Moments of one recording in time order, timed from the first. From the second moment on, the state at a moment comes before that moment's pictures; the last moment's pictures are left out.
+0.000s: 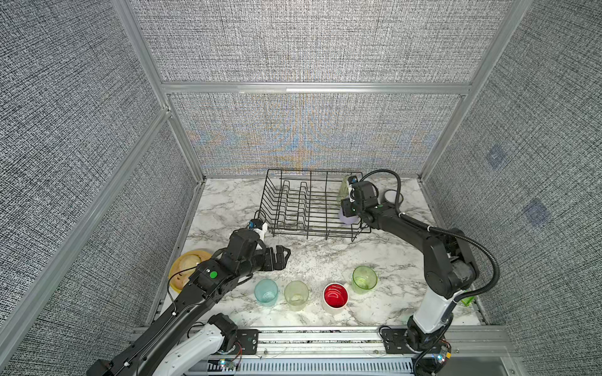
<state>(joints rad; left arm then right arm) -0.64 0.83 0.82 -0.71 0.11 -0.58 0.40 1.80 1.27 -0.18 0.21 0.07</state>
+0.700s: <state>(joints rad) -0.64 0.91 0.85 -0.73 0.27 -0.56 0.39 1.78 1.32 -0.22 0.20 0.10</state>
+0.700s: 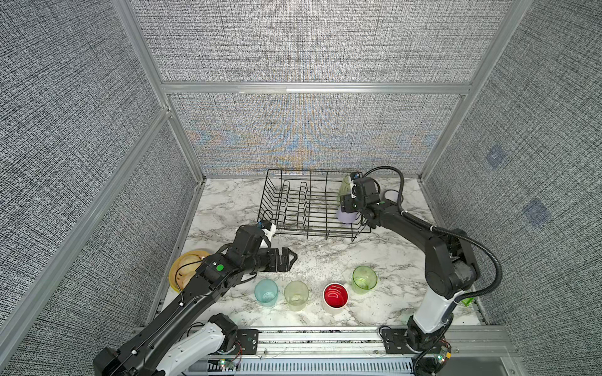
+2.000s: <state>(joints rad) -0.82 1.32 1.02 -1.09 0.27 -0.41 0.38 0.91 0.78 -0.53 0.15 0.24</state>
